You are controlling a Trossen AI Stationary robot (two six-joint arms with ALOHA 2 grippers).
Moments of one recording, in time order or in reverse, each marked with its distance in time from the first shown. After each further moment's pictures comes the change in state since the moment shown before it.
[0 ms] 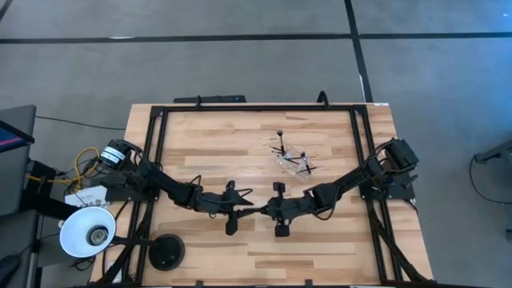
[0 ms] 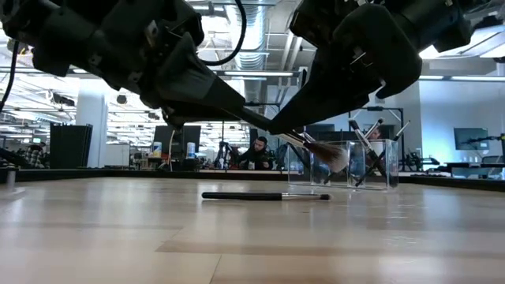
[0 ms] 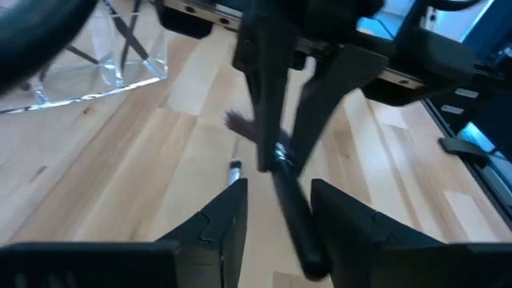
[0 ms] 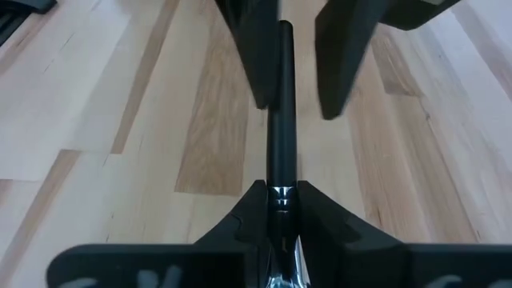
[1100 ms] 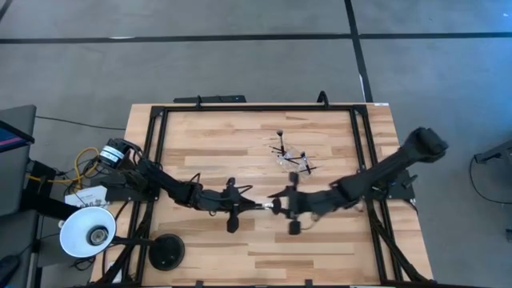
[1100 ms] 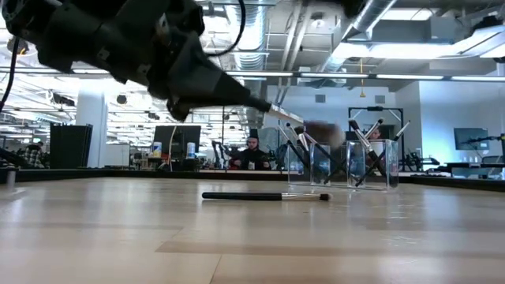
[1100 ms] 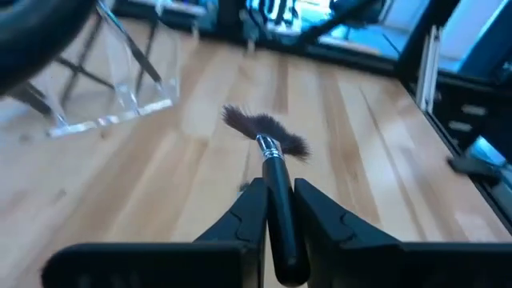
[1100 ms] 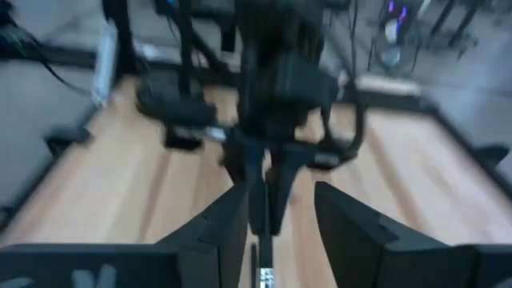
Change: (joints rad) left arm 0.018 -0.015 0.000 0.028 -0.021 0.031; right arm 0.090 -0.328 0.002 -0.064 0.197 -0.098
